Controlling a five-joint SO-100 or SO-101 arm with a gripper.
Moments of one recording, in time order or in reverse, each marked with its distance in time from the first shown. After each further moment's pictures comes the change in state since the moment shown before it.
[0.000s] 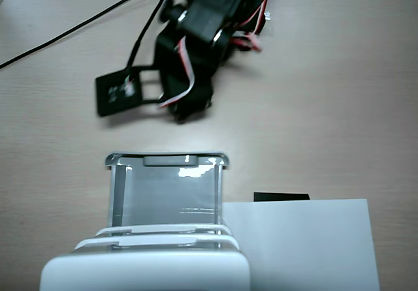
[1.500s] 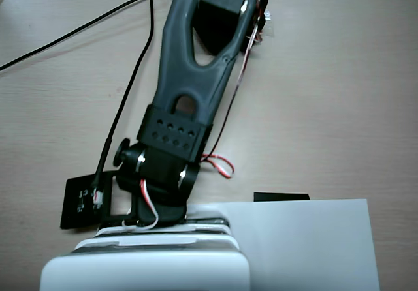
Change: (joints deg) arm -8.6 -57.0 -55.9 -0.6 14.9
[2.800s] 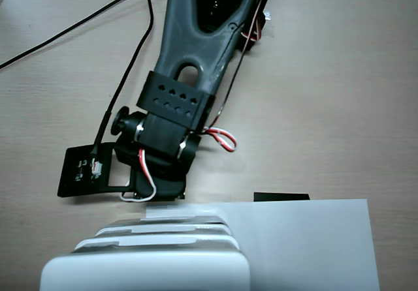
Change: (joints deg) arm 2.5 12.5 10.6 4.5 1.2
